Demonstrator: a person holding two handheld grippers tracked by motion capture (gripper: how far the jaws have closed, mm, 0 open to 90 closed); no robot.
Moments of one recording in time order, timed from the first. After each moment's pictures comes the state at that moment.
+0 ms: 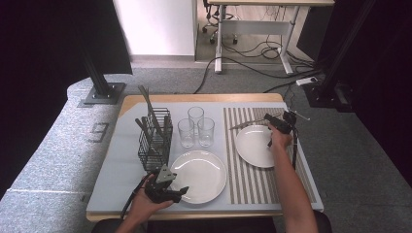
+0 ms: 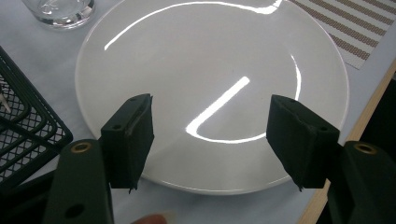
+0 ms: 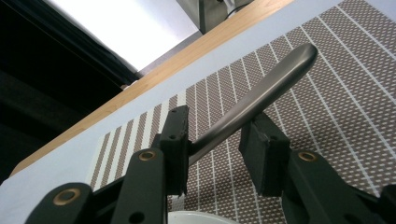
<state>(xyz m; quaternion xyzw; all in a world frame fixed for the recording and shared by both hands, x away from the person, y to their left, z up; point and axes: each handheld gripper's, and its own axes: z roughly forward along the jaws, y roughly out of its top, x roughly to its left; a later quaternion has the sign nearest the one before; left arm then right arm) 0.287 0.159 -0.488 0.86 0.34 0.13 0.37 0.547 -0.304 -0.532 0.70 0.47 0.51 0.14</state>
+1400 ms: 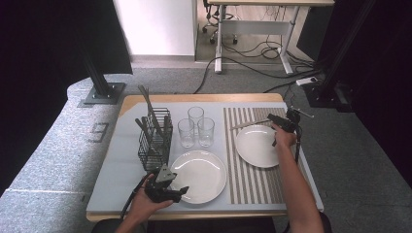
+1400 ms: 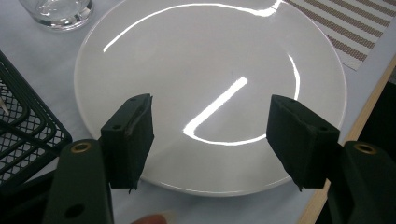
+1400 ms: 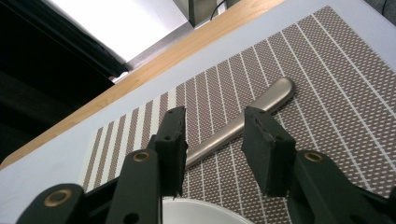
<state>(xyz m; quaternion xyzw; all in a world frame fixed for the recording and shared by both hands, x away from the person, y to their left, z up) 0.288 0.160 -0.488 0.86 0.34 0.13 0.37 0.541 -0.313 -0.516 0.71 0.49 0.49 0.14</state>
